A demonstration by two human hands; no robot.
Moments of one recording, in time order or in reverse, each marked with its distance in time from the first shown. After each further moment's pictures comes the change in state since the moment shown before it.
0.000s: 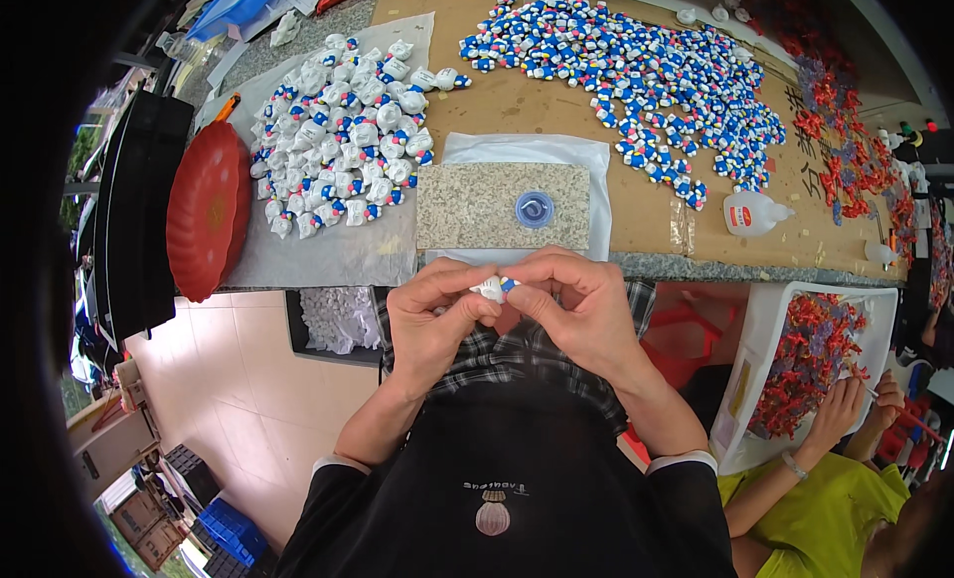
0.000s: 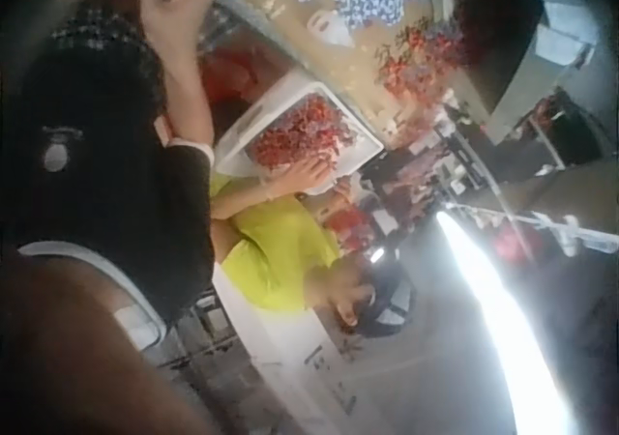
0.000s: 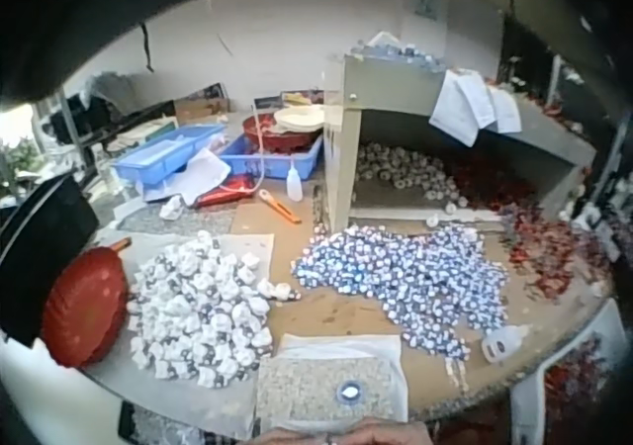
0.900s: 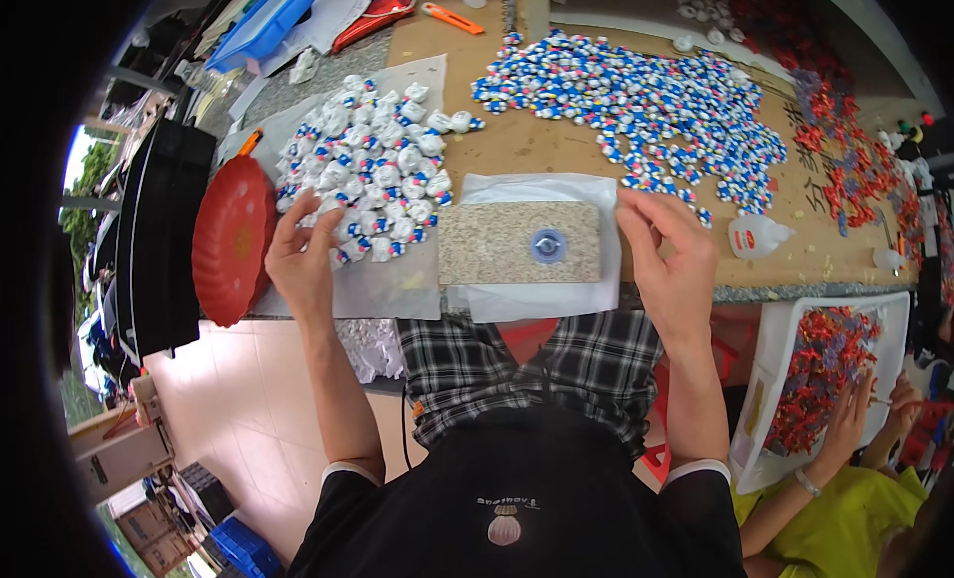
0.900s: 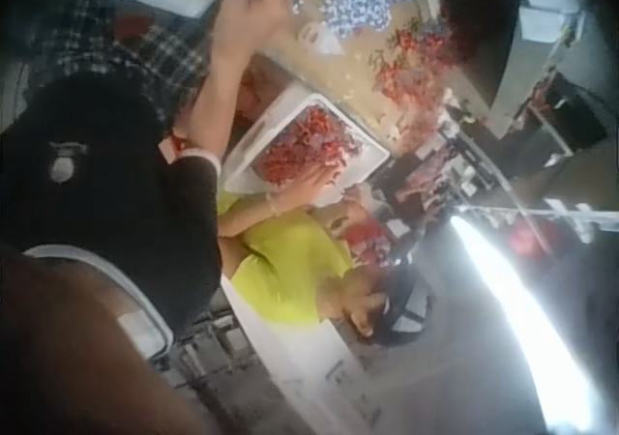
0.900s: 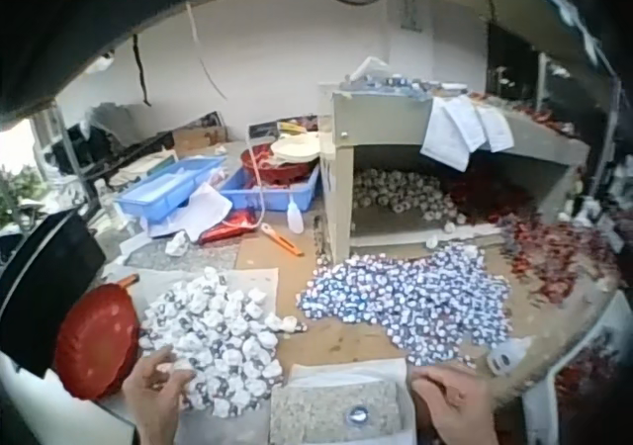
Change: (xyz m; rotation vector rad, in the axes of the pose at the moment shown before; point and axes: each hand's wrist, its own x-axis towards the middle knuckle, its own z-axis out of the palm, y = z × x) left_hand 0.073 0.054 -0.113 0.751 0.626 0.341; right_hand 0.035 -0.028 -0.048 -0.707 0.459 -0.329
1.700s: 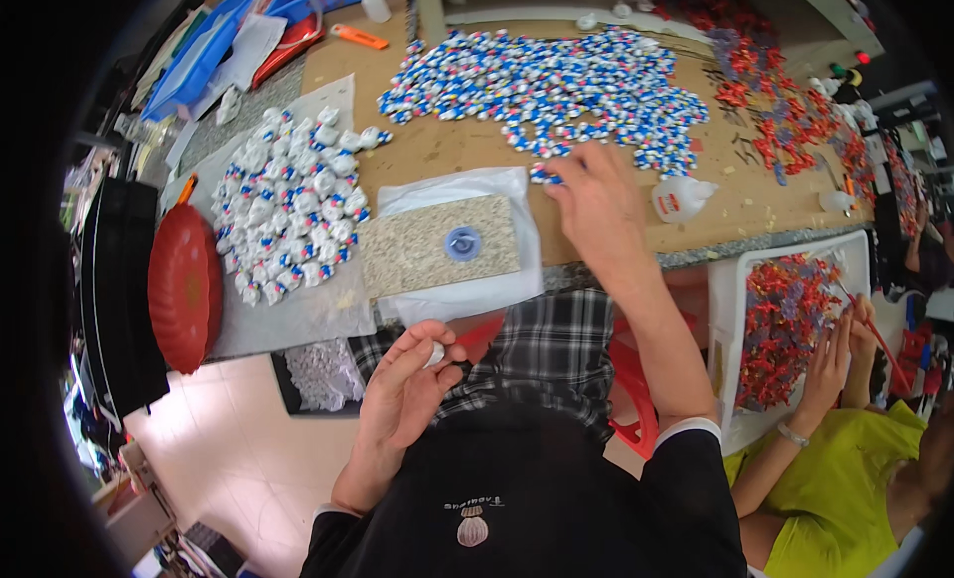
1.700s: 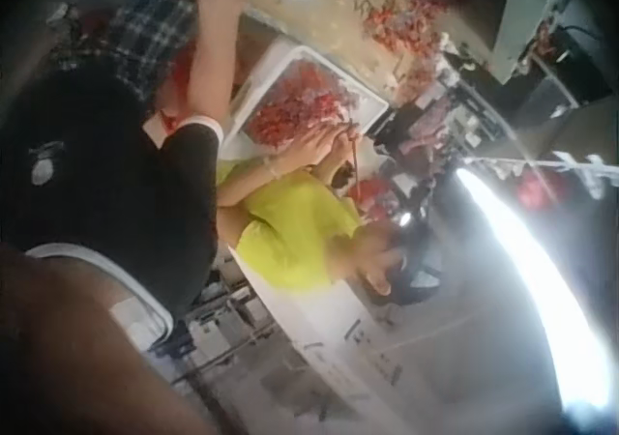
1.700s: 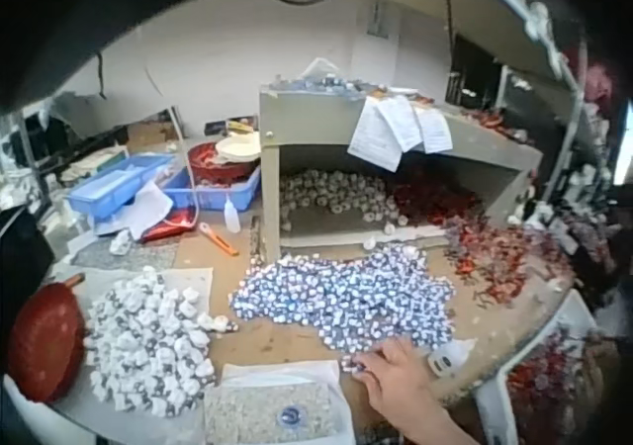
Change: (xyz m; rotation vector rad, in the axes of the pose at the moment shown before) left_hand -0.133 0.061 0.031 -1.174 -0.842 -1.181; right_hand 0.025 0.037 -0.021 -0.621 -0.035 -0.324
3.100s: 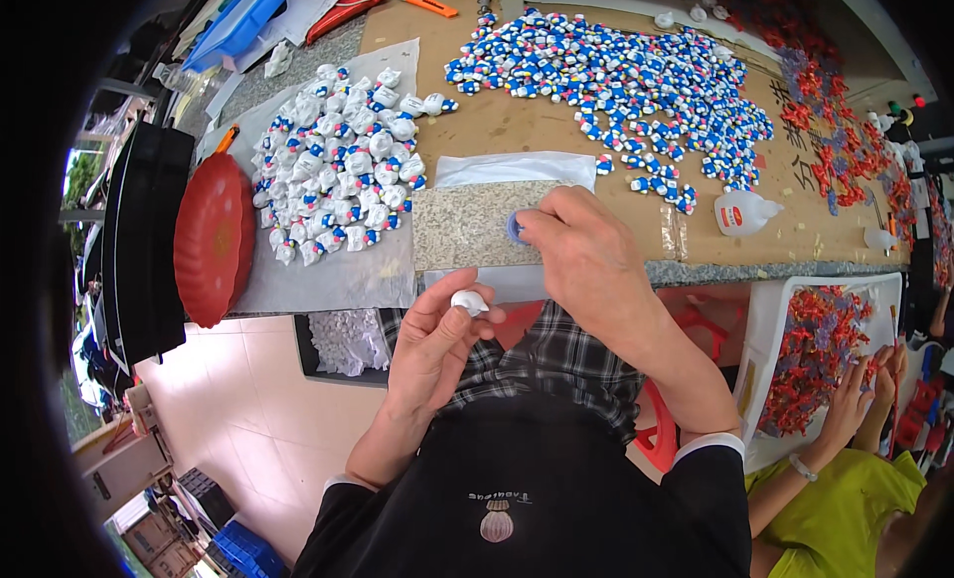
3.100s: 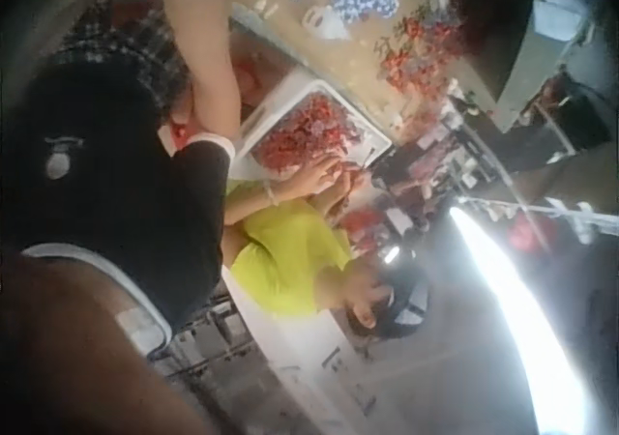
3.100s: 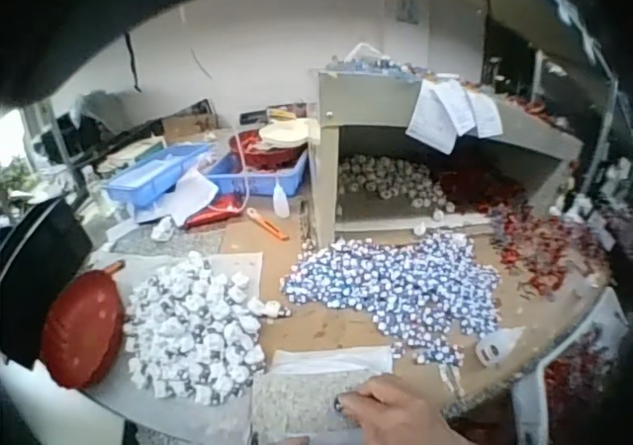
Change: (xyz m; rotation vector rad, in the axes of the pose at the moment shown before) left_hand 0.009 0.003 -0.011 0.109 0.000 0.295; right_hand -0.009 -0.076 0.005 0.302 -0.218 -0.127
